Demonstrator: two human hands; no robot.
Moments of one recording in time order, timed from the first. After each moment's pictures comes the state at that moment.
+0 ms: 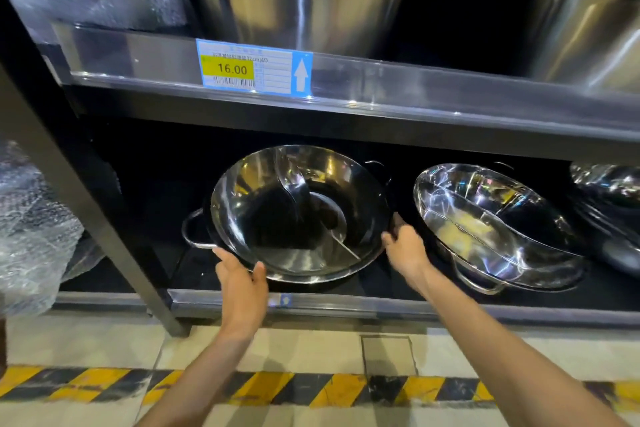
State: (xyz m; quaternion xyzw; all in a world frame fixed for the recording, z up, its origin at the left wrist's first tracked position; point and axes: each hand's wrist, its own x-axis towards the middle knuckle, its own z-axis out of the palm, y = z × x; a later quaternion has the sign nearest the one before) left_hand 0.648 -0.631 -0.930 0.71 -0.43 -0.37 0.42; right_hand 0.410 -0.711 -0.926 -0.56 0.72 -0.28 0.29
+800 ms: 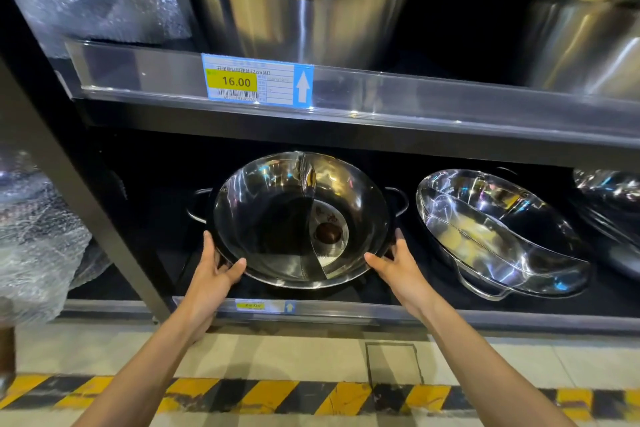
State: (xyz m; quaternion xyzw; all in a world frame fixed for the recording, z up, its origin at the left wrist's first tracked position) left_hand 0.709 -0.647 -0.930 0.57 -0.41 -0.54 0.46; right_hand 0.422 -0.678 -0.929 -0.47 0.58 -0.40 0.53
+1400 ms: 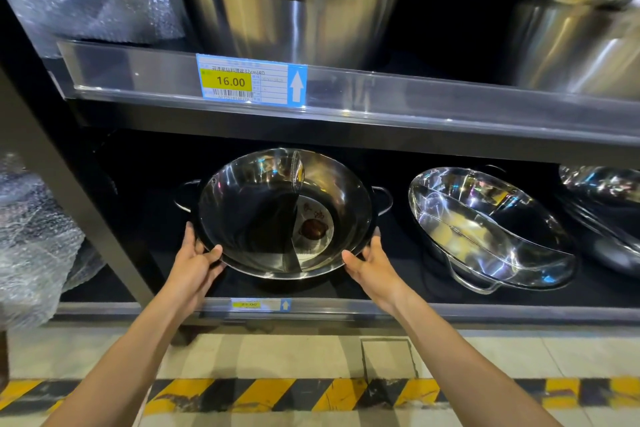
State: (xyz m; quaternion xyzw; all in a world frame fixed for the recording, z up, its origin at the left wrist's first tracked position) left_hand 0.730 -0.675 -0.936 0.55 -0.29 -0.57 0.54; right_hand 0.447 -0.676 -0.932 -0.44 0.54 -0.38 0.61
